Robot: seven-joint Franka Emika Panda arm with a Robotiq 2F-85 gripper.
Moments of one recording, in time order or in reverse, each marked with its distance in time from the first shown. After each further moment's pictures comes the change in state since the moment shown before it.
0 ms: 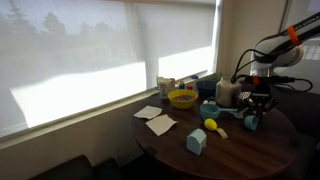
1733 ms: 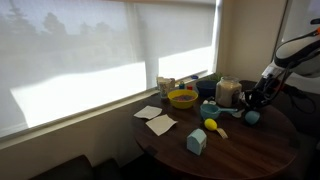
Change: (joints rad) arm 0.039 -0.223 -0.054 -0.277 0.189 0.566 -0.671
